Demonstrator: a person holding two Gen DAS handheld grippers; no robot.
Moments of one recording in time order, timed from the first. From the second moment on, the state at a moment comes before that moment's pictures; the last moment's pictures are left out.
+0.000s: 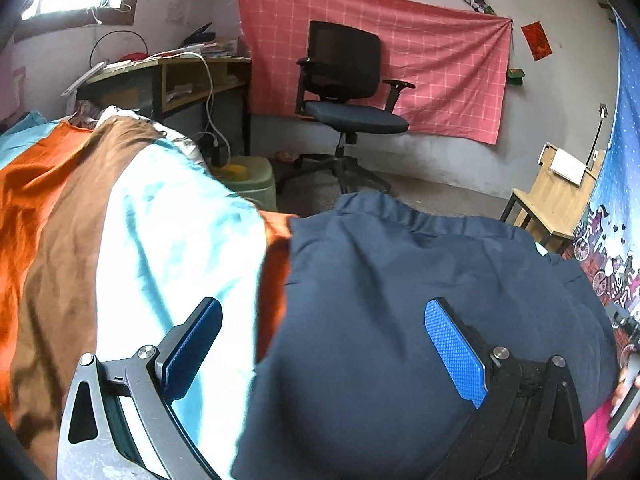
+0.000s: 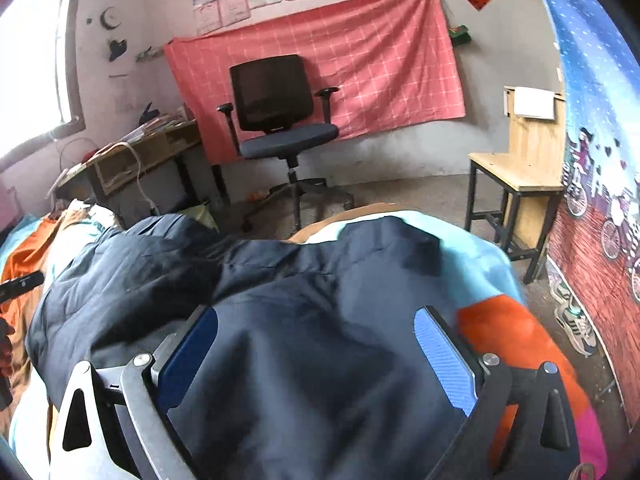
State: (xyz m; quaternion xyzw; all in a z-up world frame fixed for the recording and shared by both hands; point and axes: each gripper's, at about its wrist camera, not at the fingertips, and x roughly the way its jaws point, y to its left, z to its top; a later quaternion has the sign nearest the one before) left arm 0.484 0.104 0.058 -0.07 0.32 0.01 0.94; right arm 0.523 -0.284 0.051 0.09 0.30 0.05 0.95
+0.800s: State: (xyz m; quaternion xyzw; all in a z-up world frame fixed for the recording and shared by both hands) left arm 0.504 0.129 0.023 -0.15 0.44 -0.07 0.88; right arm 0.525 -0.418 -0.026 0.36 0.42 0.10 0.82
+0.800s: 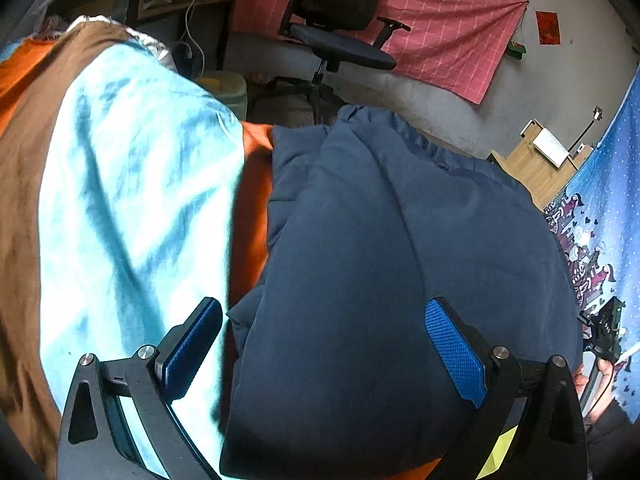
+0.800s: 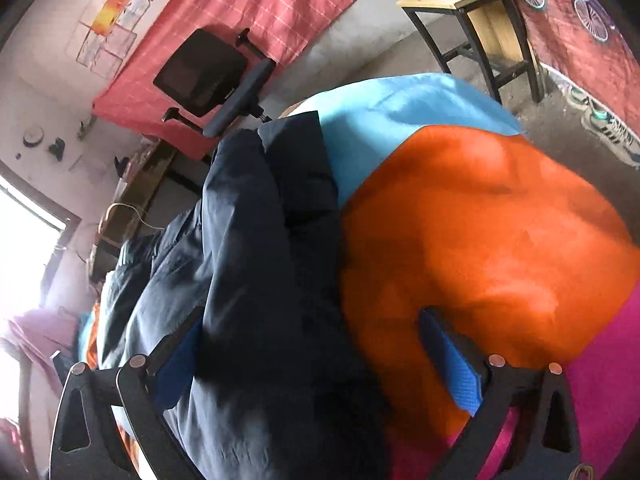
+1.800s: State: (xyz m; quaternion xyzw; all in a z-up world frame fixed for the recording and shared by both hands) left arm 0.523 0.122 0.038 -0.20 0.47 -0.09 0.86; right arm 0.525 -0.391 -0.032 0.38 0.45 0.13 0.80
